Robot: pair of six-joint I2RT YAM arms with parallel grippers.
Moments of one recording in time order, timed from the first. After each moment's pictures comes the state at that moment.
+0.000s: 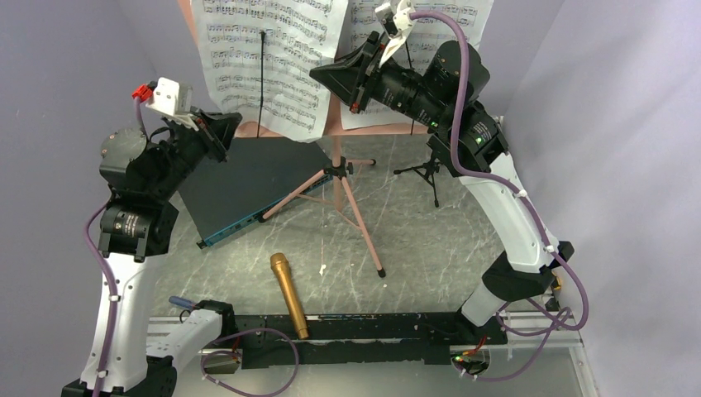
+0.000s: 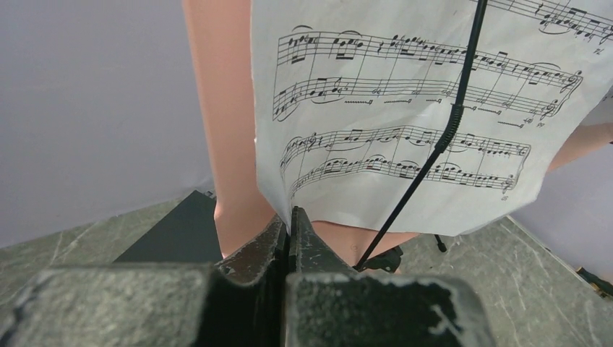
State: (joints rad) left arm -0.15 0.93 1.44 -0.37 0.33 -0.17; right arm 0.77 1.63 2.27 -0.37 -0.38 0.14
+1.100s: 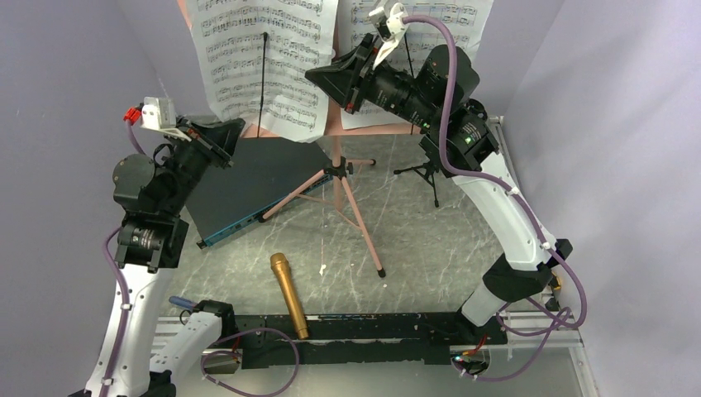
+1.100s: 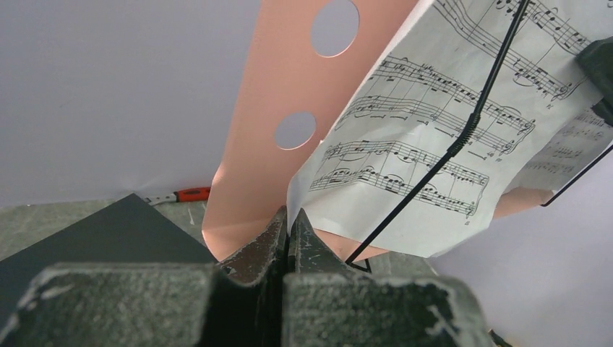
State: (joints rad) left arm -0.15 0.82 1.19 -0.12 0.27 -0.46; right arm 0.77 1.62 2.20 -0.29 -0.38 0.15
